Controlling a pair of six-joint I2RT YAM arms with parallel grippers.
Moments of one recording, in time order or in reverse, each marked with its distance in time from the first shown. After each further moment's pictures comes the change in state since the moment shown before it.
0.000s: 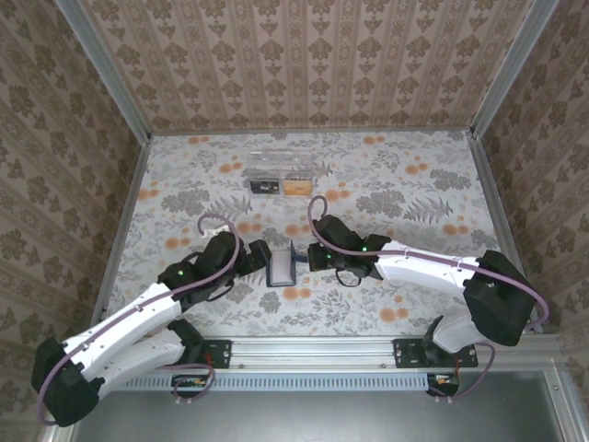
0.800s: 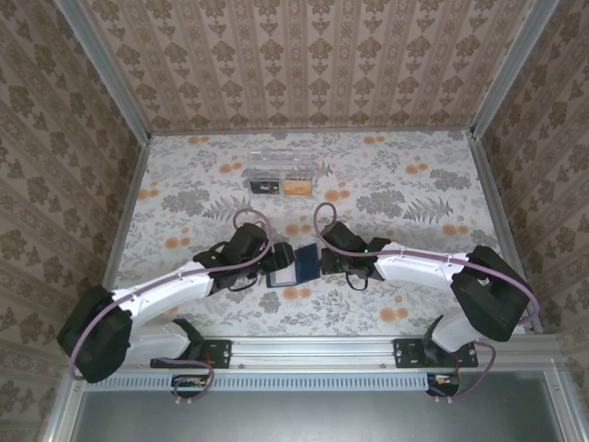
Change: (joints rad) left arm 0.000 0.360 -0.008 0.346 0.263 0.043; right arm -0.038 0.046 -0.076 -0.003 0.090 -0.012
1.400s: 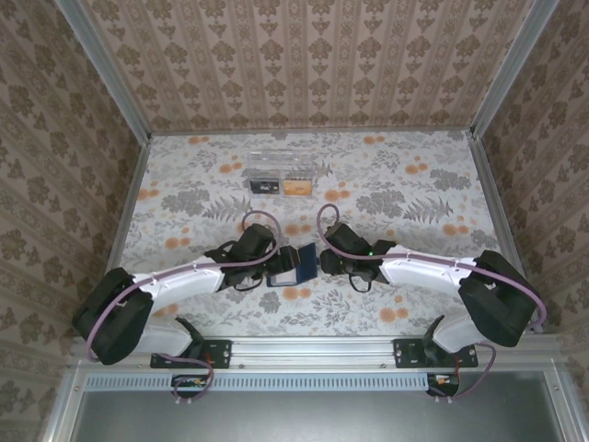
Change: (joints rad) left arm -0.007 0.121 0.000 0.064 0.040 0.000; right arm 0.000 -0.053 -0.033 0.014 -0.014 -0.018
